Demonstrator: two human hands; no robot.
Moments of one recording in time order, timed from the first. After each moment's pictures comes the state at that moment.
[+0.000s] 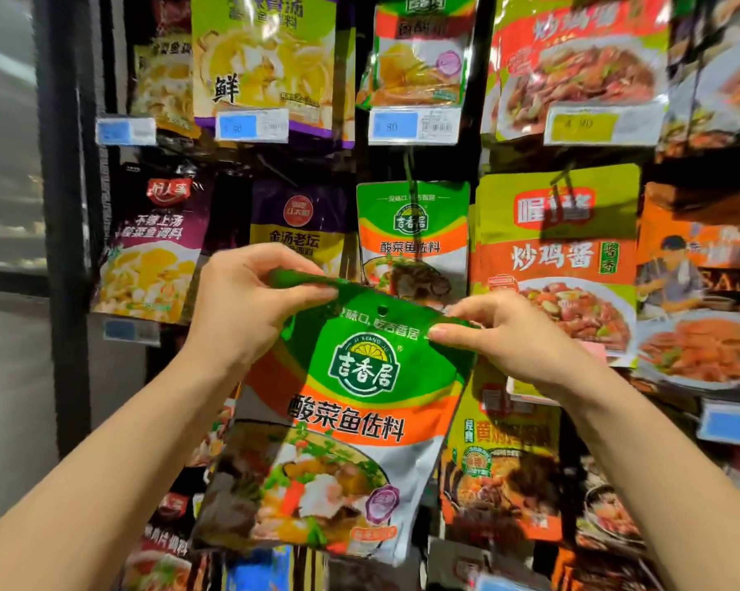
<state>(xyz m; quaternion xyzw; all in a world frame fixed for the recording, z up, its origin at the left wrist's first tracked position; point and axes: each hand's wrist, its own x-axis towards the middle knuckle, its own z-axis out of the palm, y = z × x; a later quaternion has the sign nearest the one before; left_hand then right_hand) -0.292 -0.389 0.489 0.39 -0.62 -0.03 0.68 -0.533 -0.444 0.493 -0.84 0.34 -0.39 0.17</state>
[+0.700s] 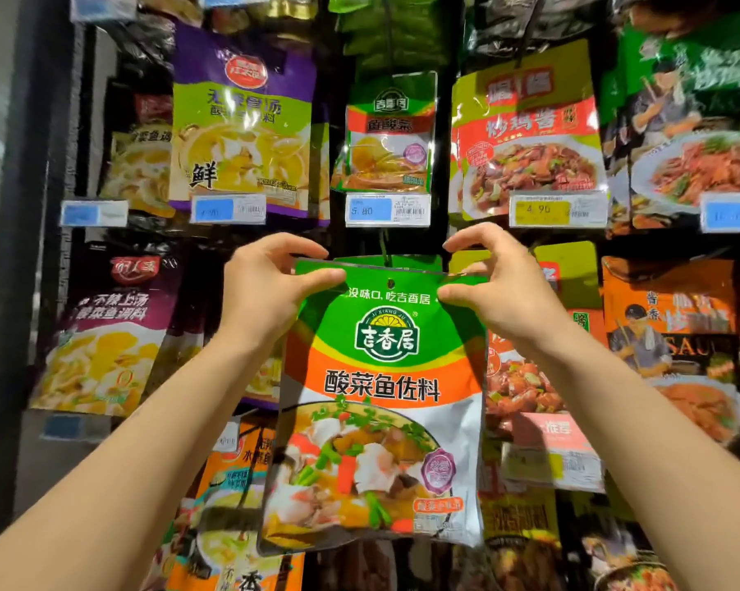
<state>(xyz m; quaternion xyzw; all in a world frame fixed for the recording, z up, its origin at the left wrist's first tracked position) -0.295 -0.456 0.564 0.35 -0.61 0.05 0.71 -0.523 -0.466 0.579 -0.75 0.33 -0.58 0.03</state>
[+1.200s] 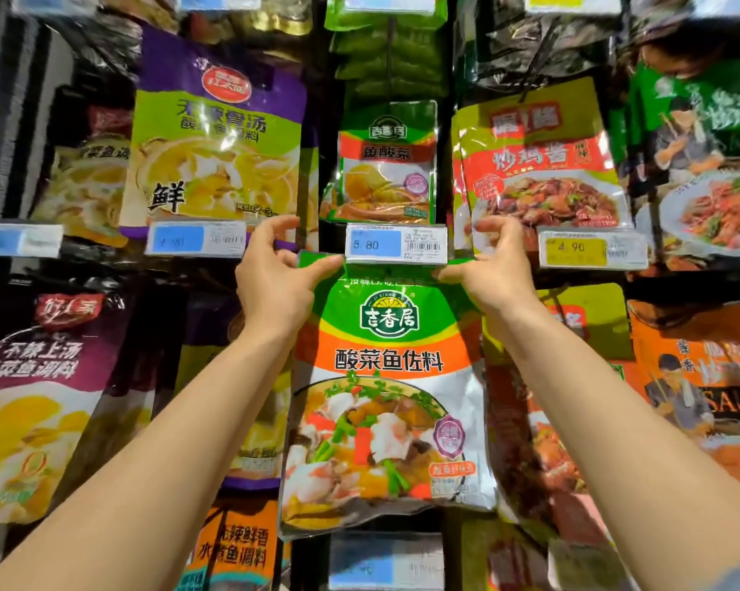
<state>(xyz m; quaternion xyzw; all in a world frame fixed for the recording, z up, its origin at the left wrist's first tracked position) -0.287 -0.557 0.616 0.30 -0.54 0.03 0.78 -0.492 -0.559 0.638 -0.60 0.35 -0.71 0.10</state>
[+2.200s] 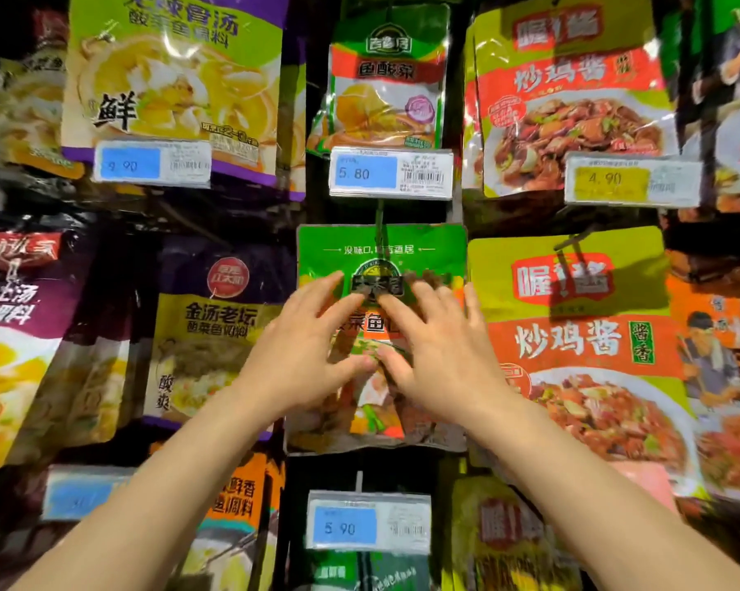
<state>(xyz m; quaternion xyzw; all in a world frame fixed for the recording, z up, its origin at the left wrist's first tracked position) -0.297 -0.598 0.517 0.47 -0.76 0.23 0.39 -0.476 -0.586 0.525 -0.71 0.43 -0.37 -0.40</state>
